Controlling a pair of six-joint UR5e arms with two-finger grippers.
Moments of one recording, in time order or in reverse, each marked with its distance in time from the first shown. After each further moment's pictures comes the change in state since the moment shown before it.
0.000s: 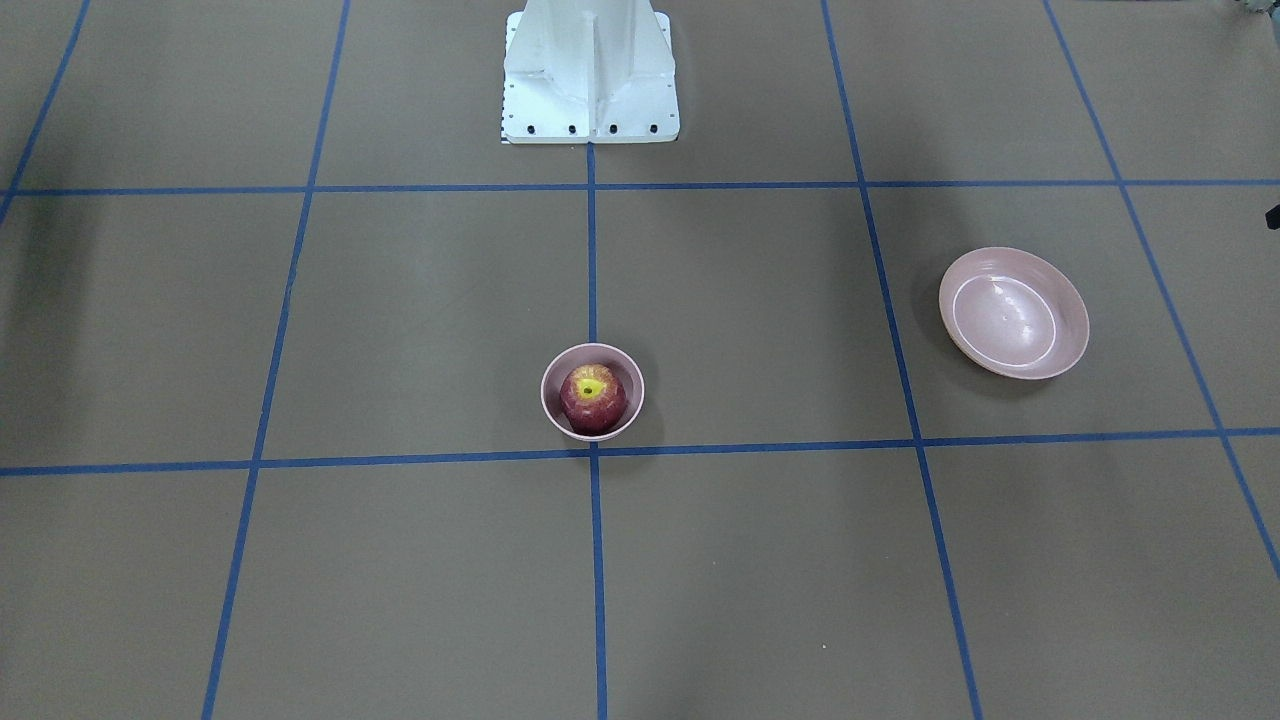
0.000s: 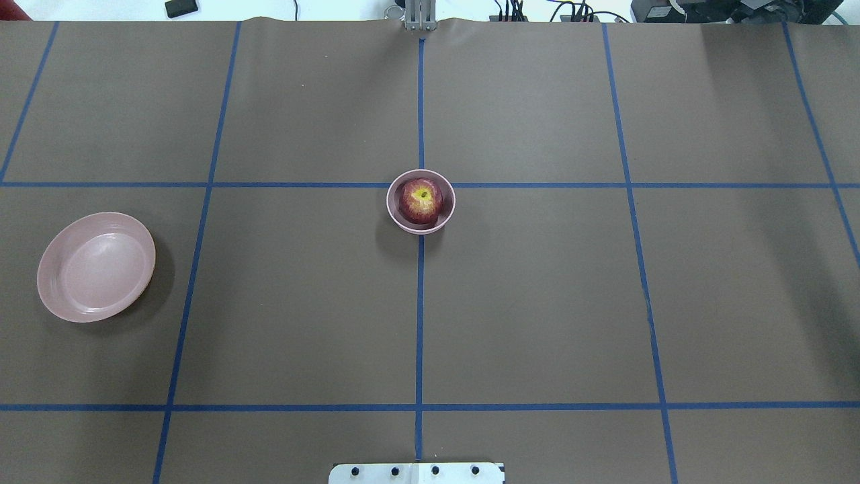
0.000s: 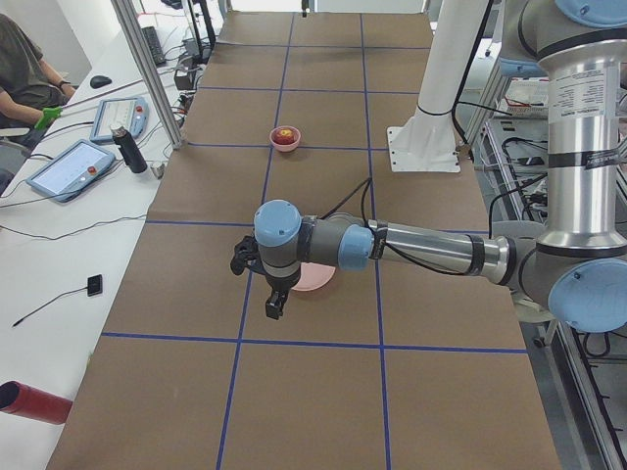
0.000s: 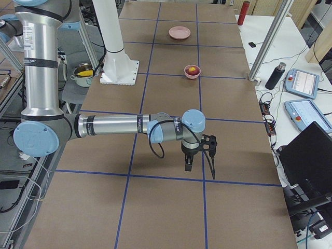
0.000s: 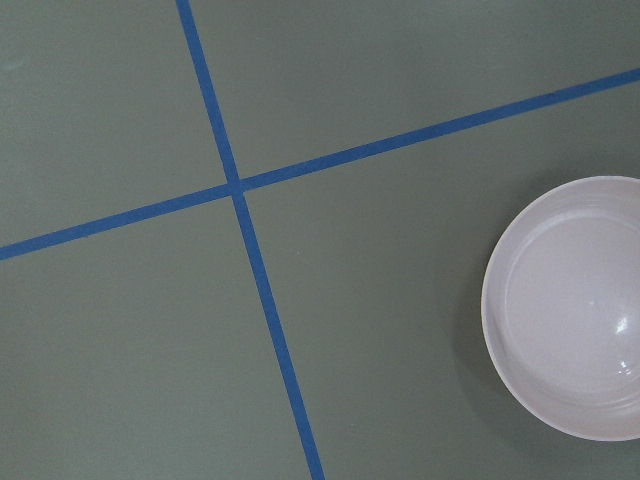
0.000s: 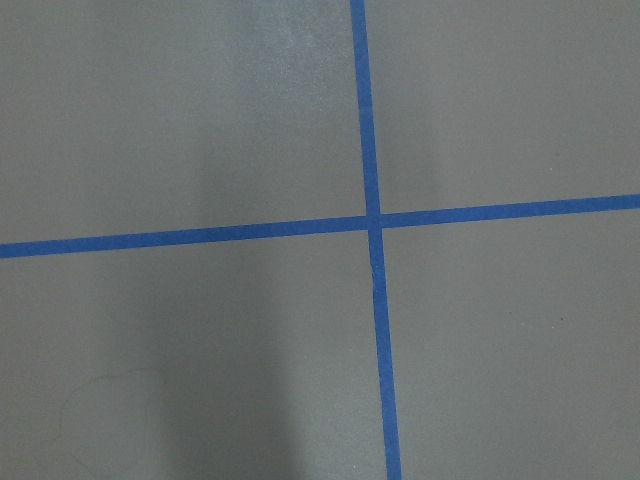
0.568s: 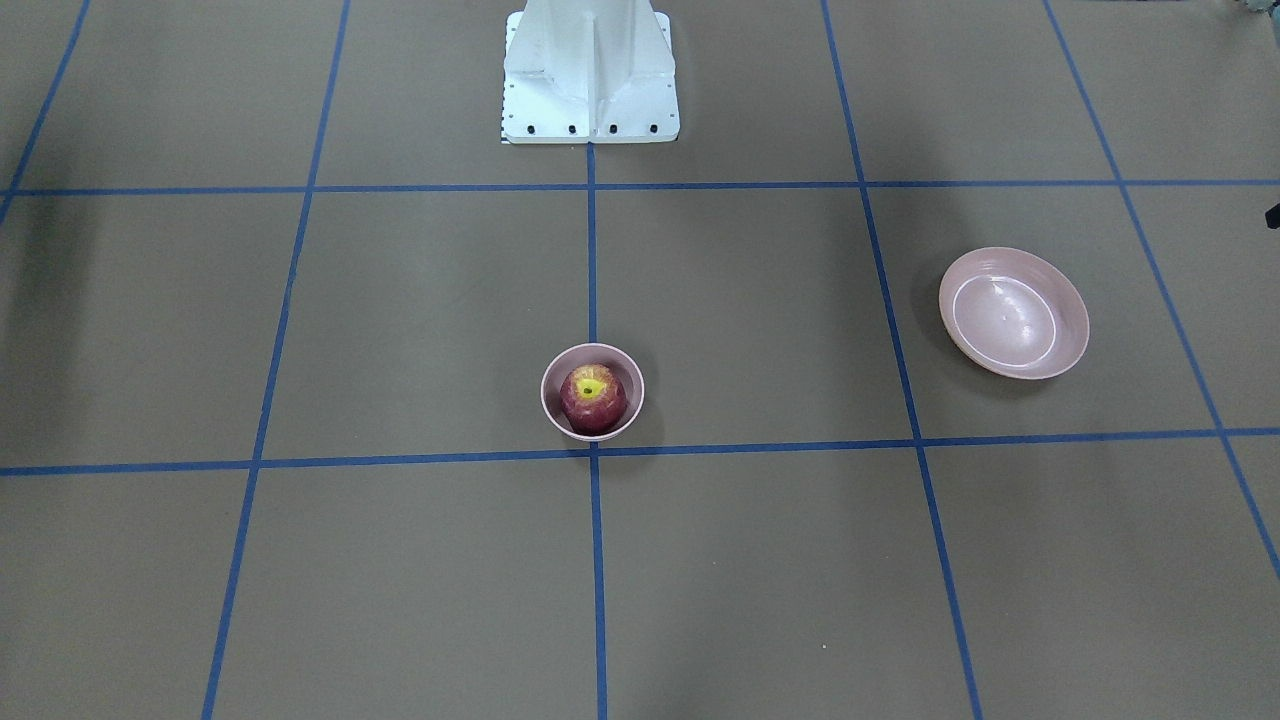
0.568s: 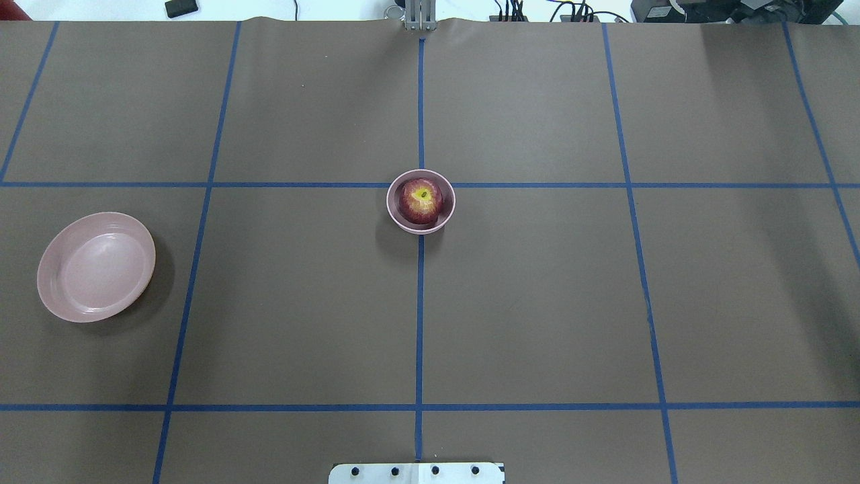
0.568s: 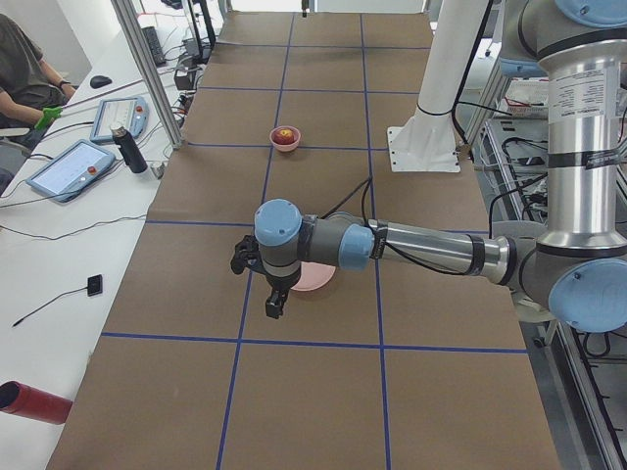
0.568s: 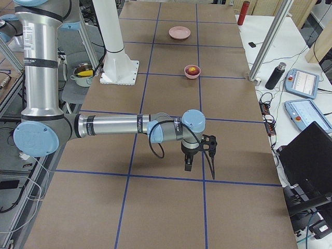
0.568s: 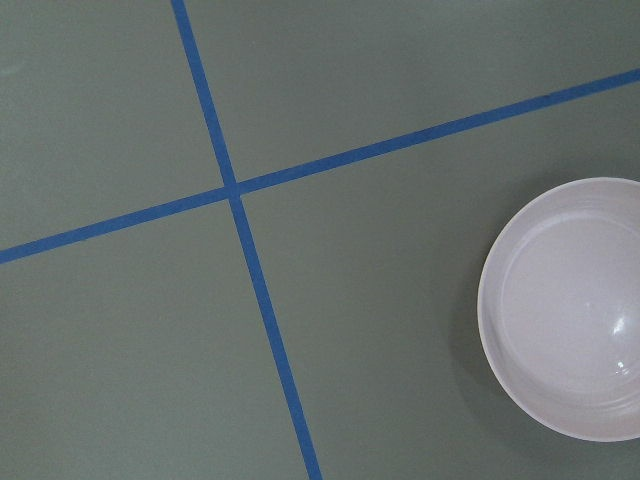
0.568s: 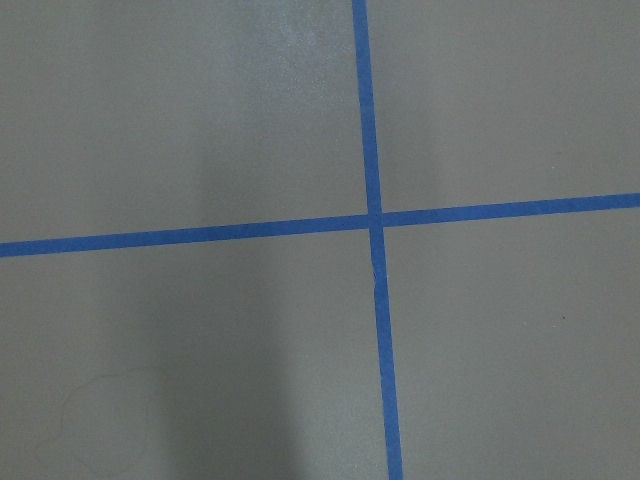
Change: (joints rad) left arm 0.000 0.001 -0.003 0.000 0.000 0.000; right arm -0.002 0.000 -0.001 0.000 0.001 0.001
